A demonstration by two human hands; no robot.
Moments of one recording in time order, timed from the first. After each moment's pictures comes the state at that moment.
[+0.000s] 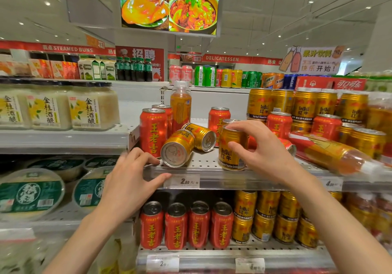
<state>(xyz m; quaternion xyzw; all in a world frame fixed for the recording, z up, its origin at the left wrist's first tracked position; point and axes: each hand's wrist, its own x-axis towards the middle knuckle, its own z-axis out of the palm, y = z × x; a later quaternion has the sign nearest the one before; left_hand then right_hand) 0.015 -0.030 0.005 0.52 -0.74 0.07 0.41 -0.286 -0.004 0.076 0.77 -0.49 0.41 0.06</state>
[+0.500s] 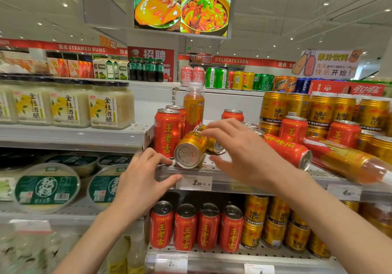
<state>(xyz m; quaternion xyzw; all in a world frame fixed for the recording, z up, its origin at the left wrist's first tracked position) 0.019 -0.031 0.002 0.51 -0.74 0.06 0.43 -0.222 -0.002 0.093 0.86 -0.37 0.24 0.27</state>
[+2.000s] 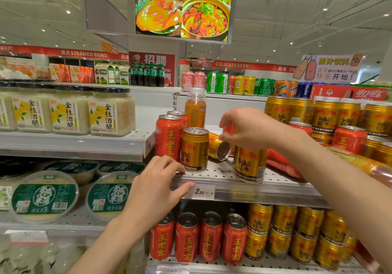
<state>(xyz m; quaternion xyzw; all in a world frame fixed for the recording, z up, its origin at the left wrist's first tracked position) 0.002 -0.034 0.004 0.48 -0.78 0.12 0.40 -0.224 -0.043 0.157 0.79 -0.59 0.10 0.13</state>
